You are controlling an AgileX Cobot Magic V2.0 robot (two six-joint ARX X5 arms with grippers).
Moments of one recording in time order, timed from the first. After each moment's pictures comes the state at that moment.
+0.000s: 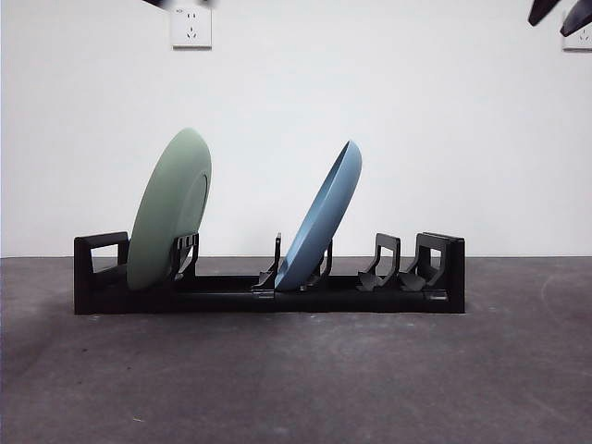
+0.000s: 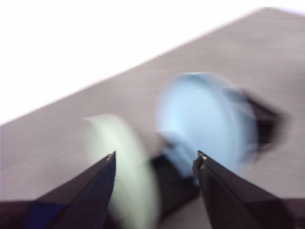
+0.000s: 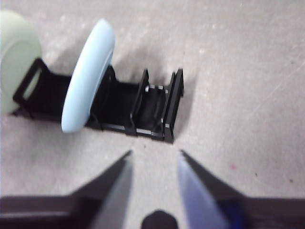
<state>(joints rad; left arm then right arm) -0.70 1.03 1.02 -0.34 -0.34 0.06 0.24 1.04 1.16 -0.79 -0.10 0.03</state>
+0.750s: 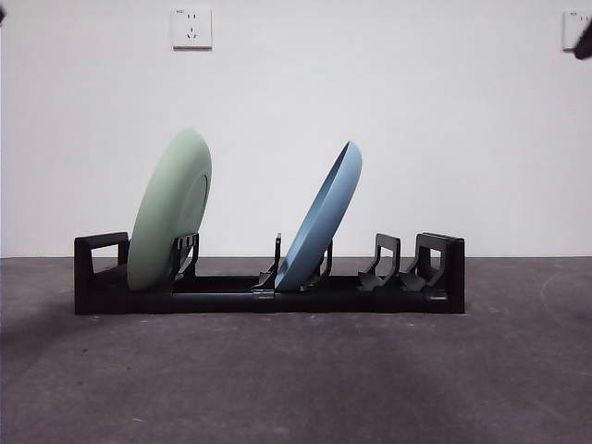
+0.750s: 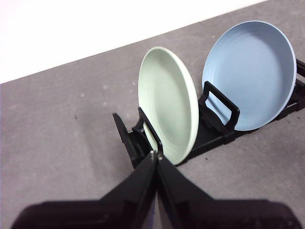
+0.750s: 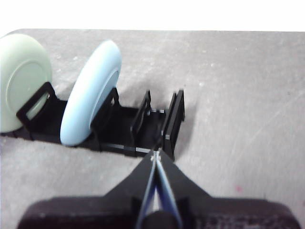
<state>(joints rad) -0.37 0.60 0.71 -0.47 -0.08 0.09 0.24 0.64 0.64 -0.36 -0.10 0.05</state>
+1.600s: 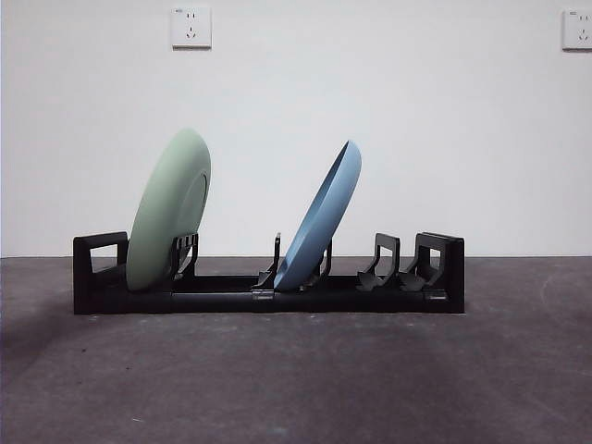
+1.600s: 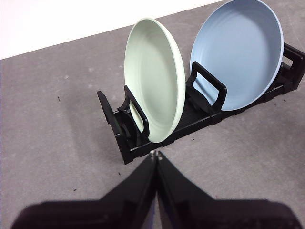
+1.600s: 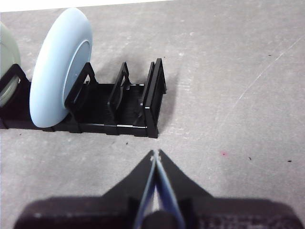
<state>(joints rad) -0.37 0.53 0.62 -0.49 -0.05 0.07 0.24 0.64 0.60 -0.41 -0.02 0.11</state>
